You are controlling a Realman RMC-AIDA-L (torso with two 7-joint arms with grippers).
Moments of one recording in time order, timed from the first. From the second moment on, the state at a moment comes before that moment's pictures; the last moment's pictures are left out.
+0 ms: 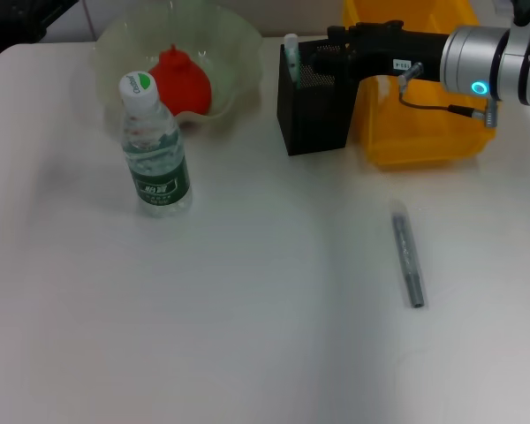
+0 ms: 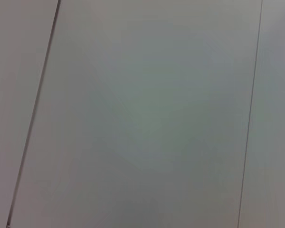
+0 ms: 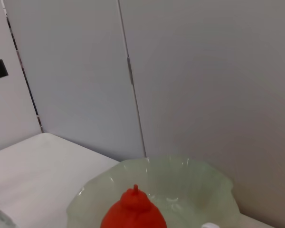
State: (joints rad) left arm -0.42 -2.06 0.85 0.65 1.19 1.25 -1.16; right arm 0.80 2.08 -0.95 -0.51 -1.75 -0.93 1.51
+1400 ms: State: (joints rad) left arm -0.42 -2.06 0.85 0.65 1.19 1.24 -1.14; right arm 0.85 2.08 -1.09 -0.96 -2.73 -1.53 2.78
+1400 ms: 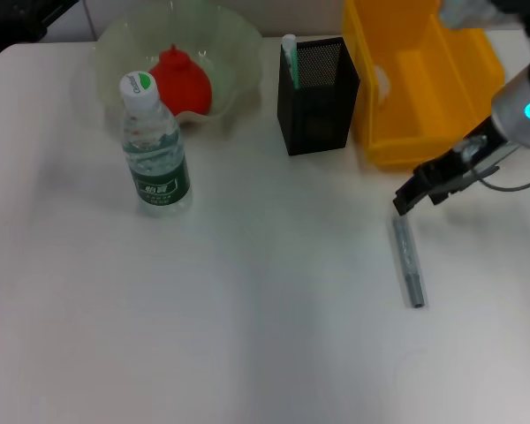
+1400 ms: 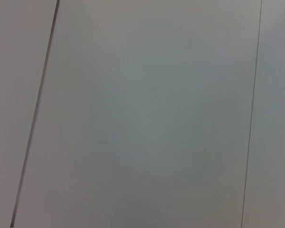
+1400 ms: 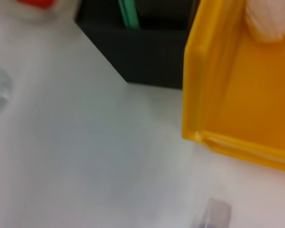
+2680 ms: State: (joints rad) left arm -0.39 -2.06 0.85 0.64 1.18 1.24 -1.12; right arm 1.03 2.09 -1.24 -0.66 -2.80 -1.33 2.84
